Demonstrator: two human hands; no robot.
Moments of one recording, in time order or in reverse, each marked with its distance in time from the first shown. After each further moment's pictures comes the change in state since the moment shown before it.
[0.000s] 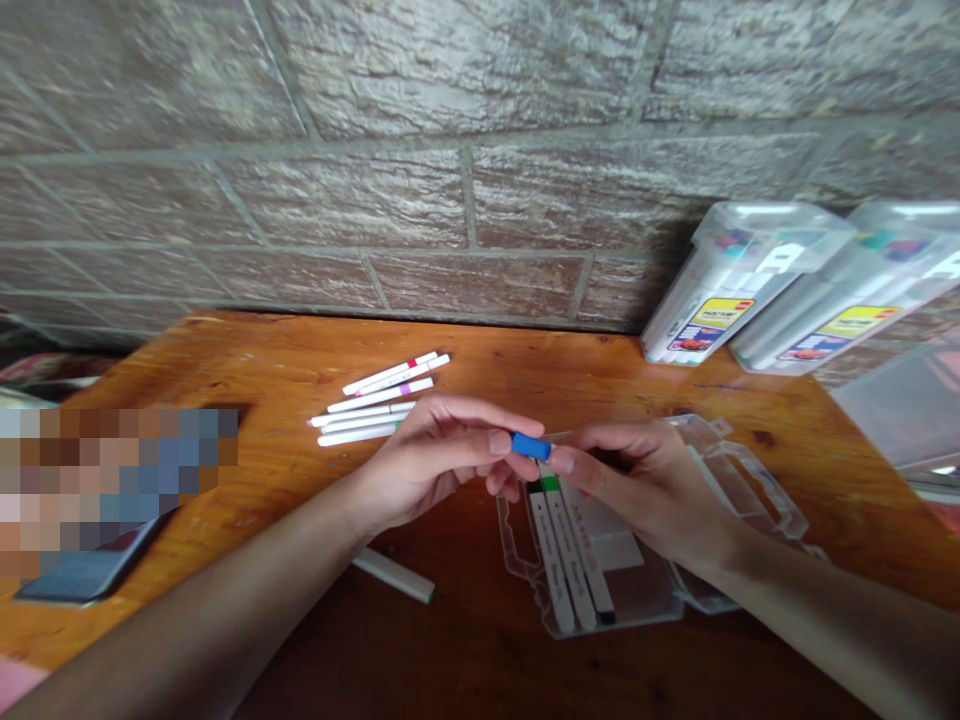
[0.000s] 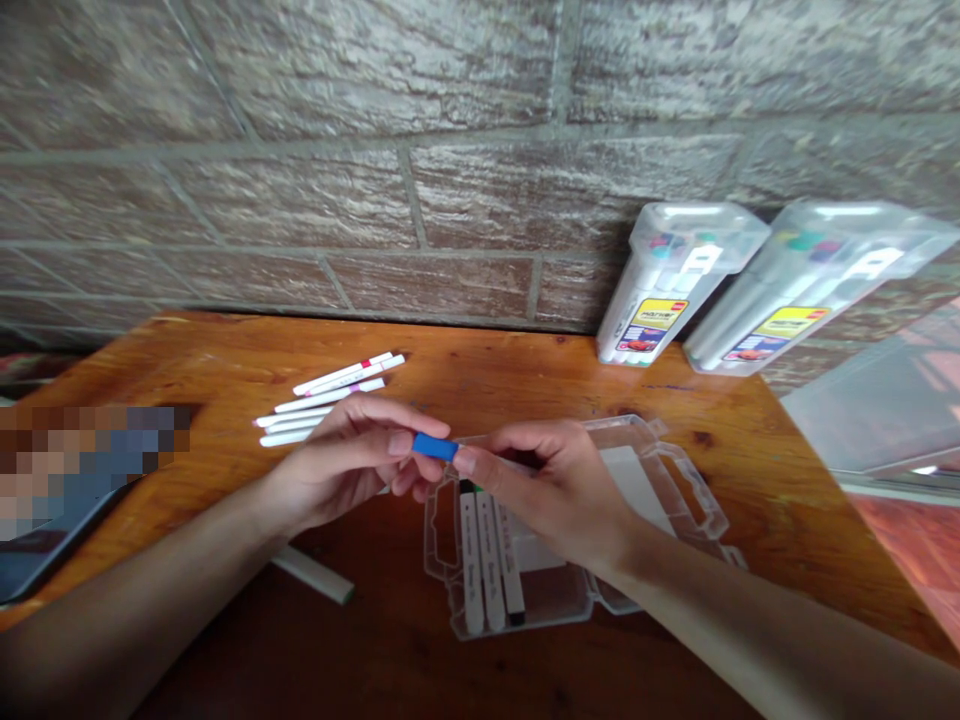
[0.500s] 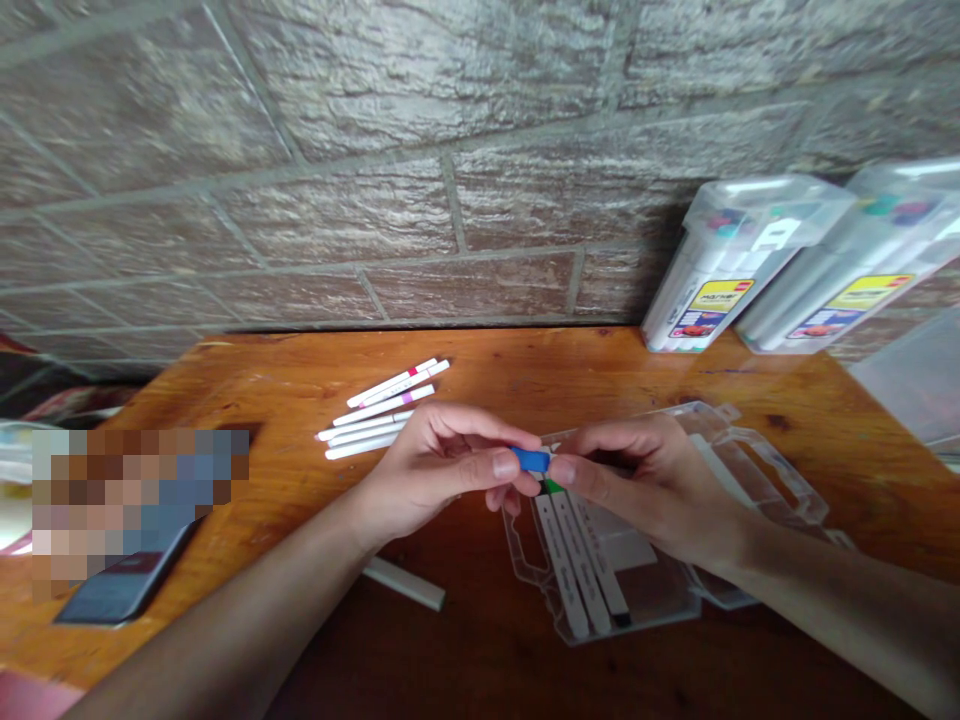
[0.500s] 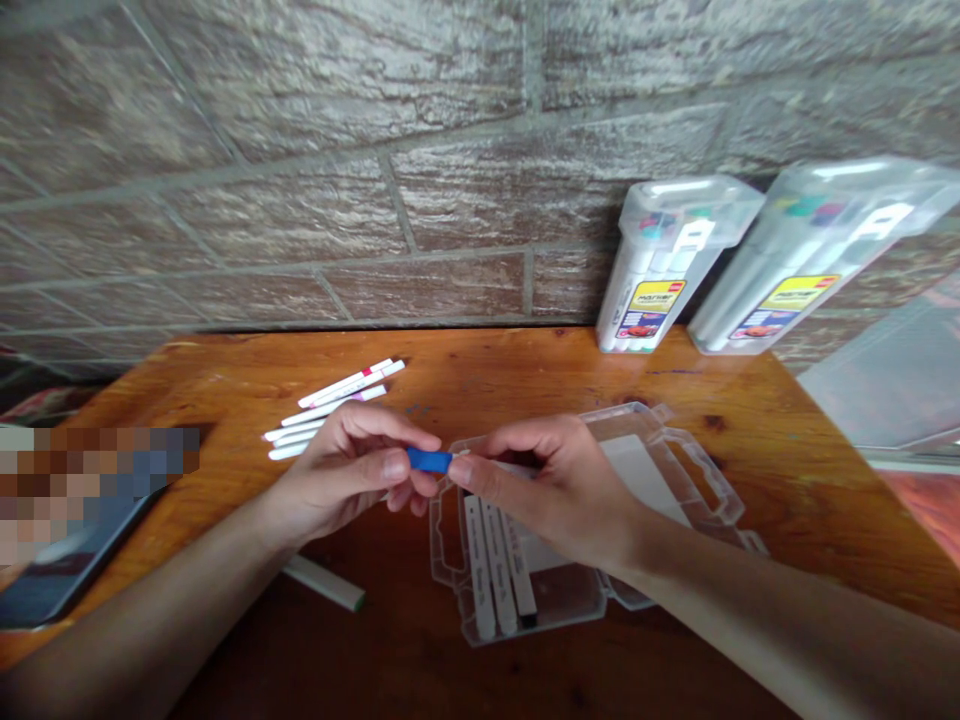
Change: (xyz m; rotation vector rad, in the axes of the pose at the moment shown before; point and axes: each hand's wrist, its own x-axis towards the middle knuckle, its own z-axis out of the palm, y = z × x) left_hand -0.004 0.001 0.000 0.167 0.019 0.014; right_hand -0.003 0.000 0.001 0.095 -0.081 0.027
